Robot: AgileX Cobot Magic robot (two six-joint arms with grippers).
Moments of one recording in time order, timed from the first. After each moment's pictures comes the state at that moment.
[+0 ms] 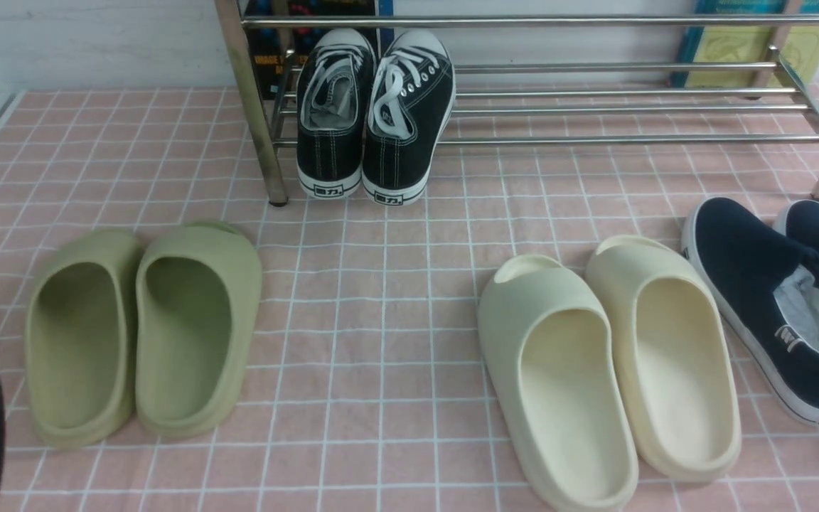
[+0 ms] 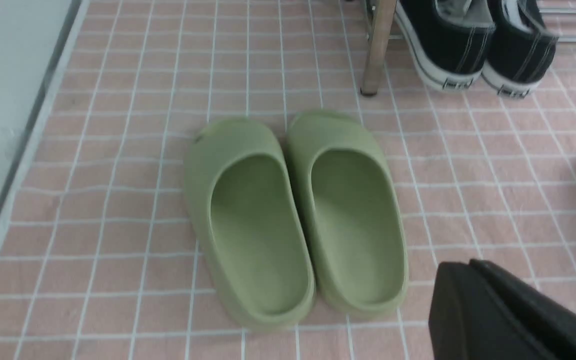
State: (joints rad) right arm -0.06 -0.01 0.01 0.00 0.38 0.17; left arm -0.38 0.49 -0.85 0.30 0.93 -0.34
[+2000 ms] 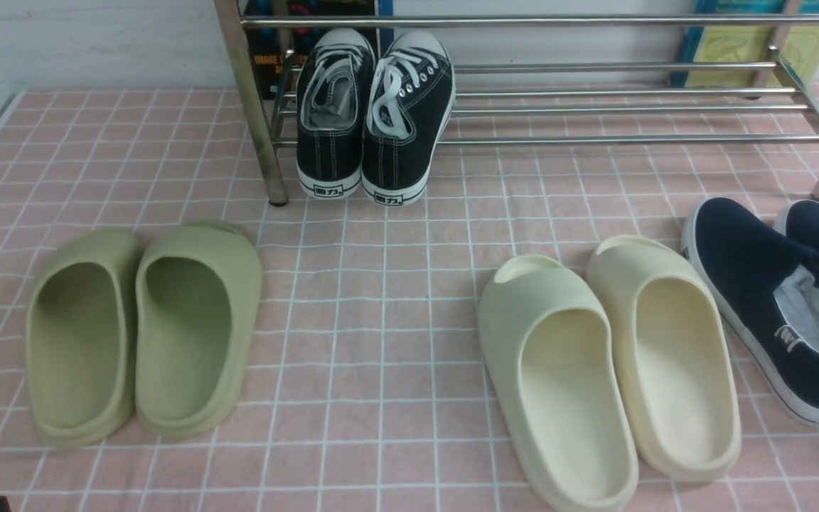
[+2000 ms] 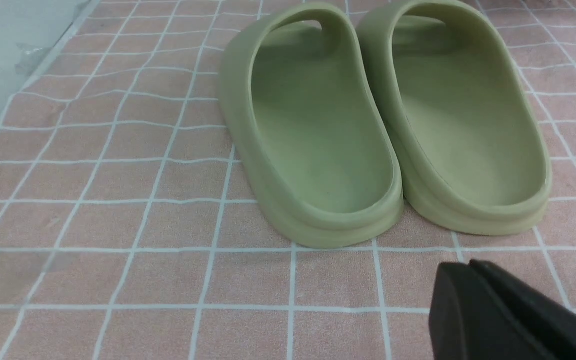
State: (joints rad) right arm -0.06 -0.01 0.01 0.00 0.38 0.17; left arm 0.01 -0.01 0.03 0.05 0.36 0.01
